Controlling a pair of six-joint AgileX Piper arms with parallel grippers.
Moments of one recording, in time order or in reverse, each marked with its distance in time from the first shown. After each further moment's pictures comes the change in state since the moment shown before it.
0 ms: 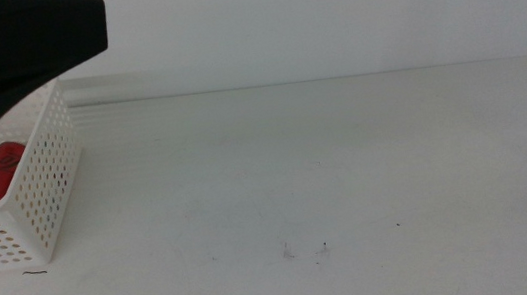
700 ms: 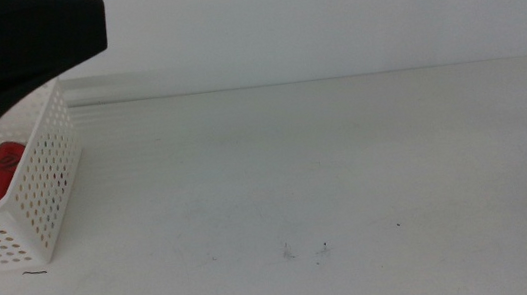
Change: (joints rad) left arm 0.000 0.000 0.000 0.000 0.000 0.000; right arm 0.000 0.268 -0.302 -0.024 -0.007 0.026
